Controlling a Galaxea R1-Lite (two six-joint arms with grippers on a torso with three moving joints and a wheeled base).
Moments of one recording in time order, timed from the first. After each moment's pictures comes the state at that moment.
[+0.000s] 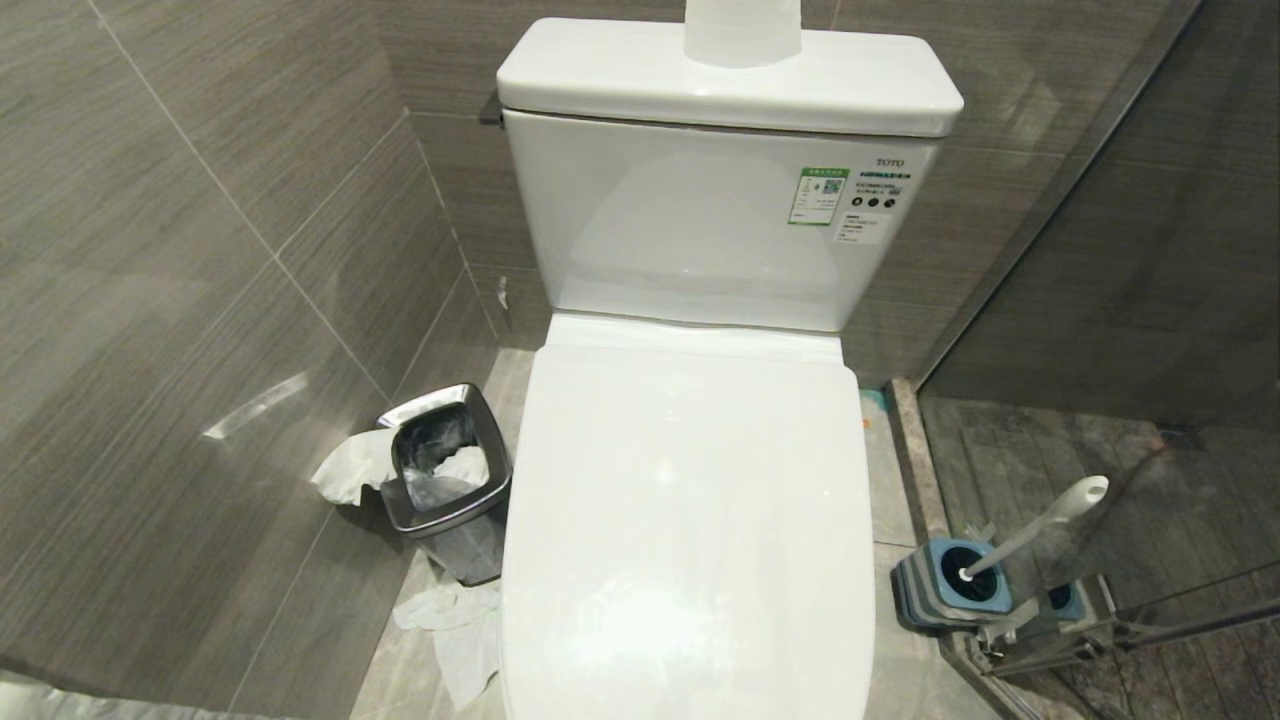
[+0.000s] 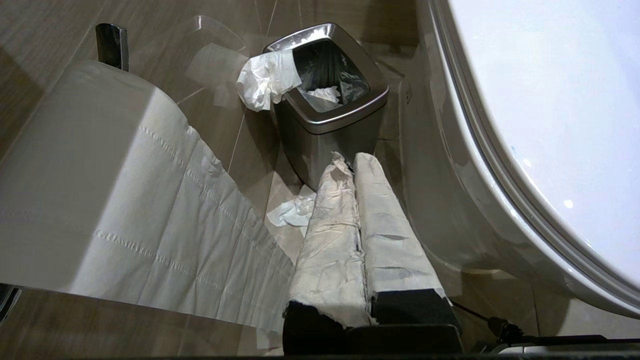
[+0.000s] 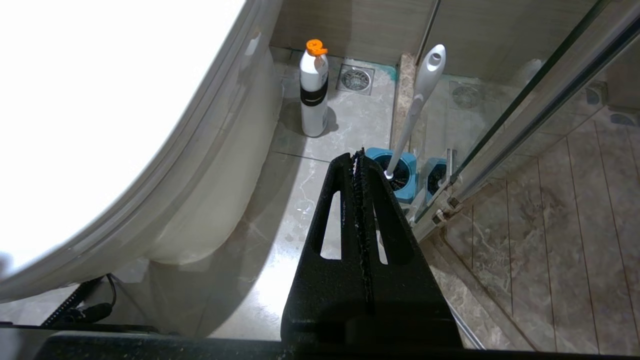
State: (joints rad) left arm -0.01 0.00 0.00 0.01 0.00 0.00; right arm 0.01 0.00 0.00 0.01 0.00 0.01
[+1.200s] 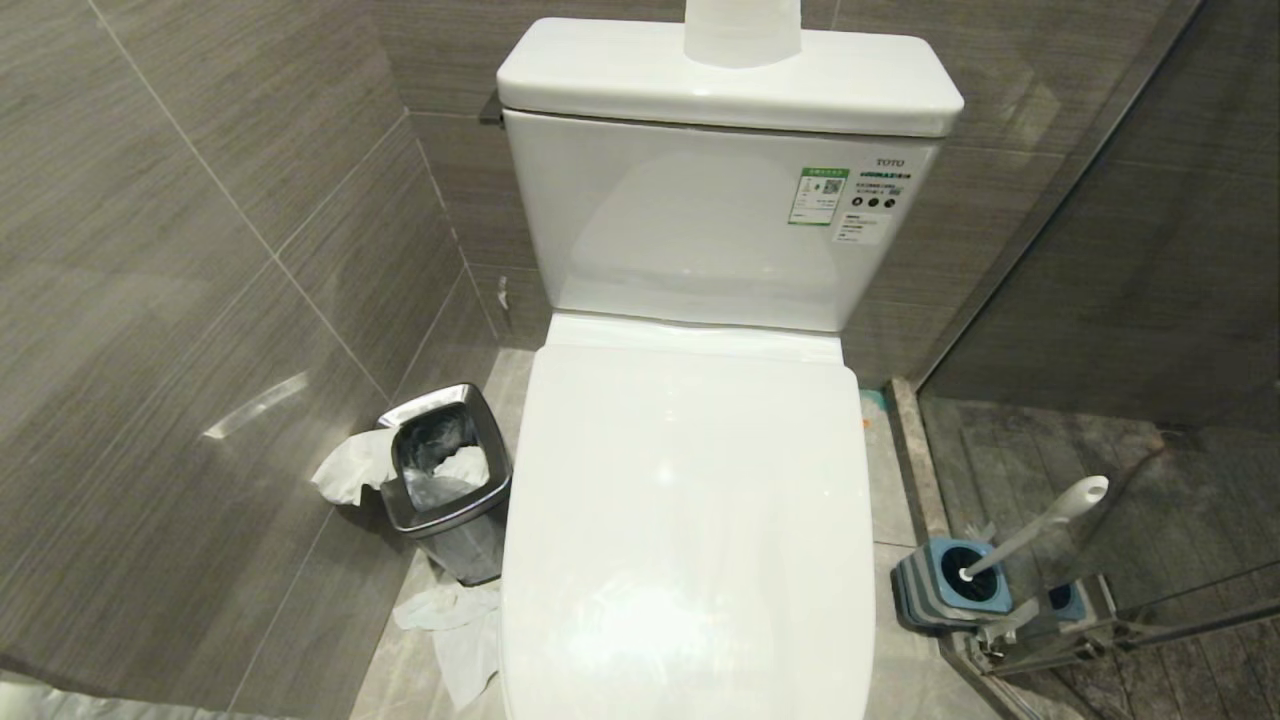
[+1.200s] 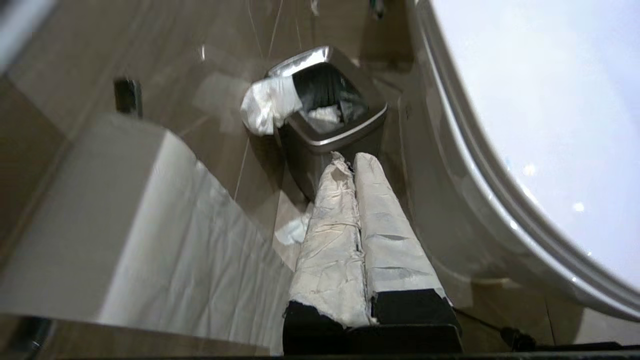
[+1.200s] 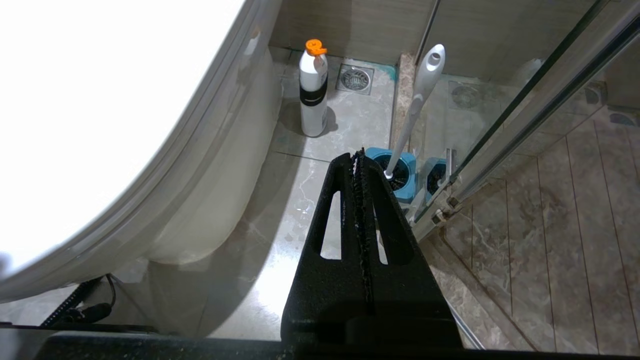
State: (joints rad) left arm -0.01 0.00 -0.07 0.01 -0.02 0.05; right arm 0.01 0.00 0.00 0.01 0.00 0.01
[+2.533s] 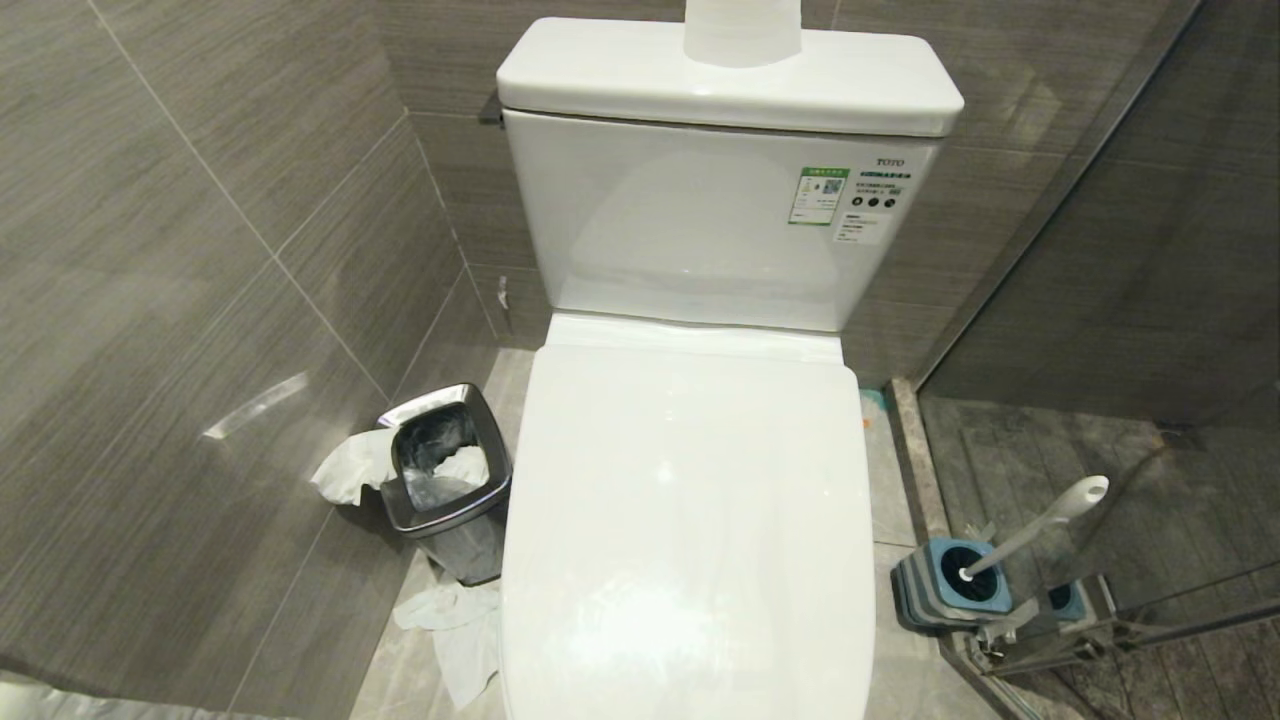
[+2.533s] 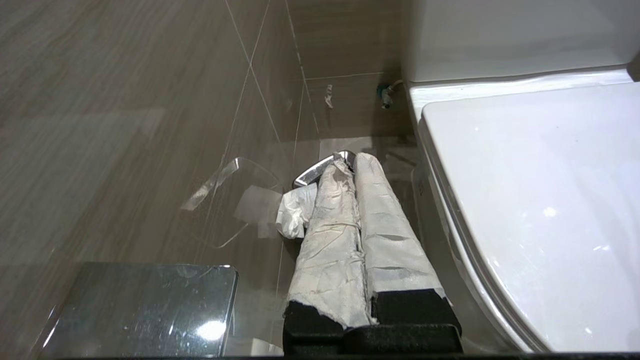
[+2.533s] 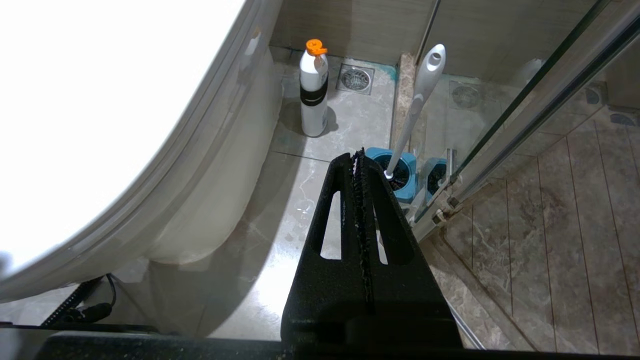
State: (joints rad) left arm -0.01 0.41 -0.57 0.02 -0.04 0.15; right arm 0.01 0.00 0.00 0.01 0.00 0.01
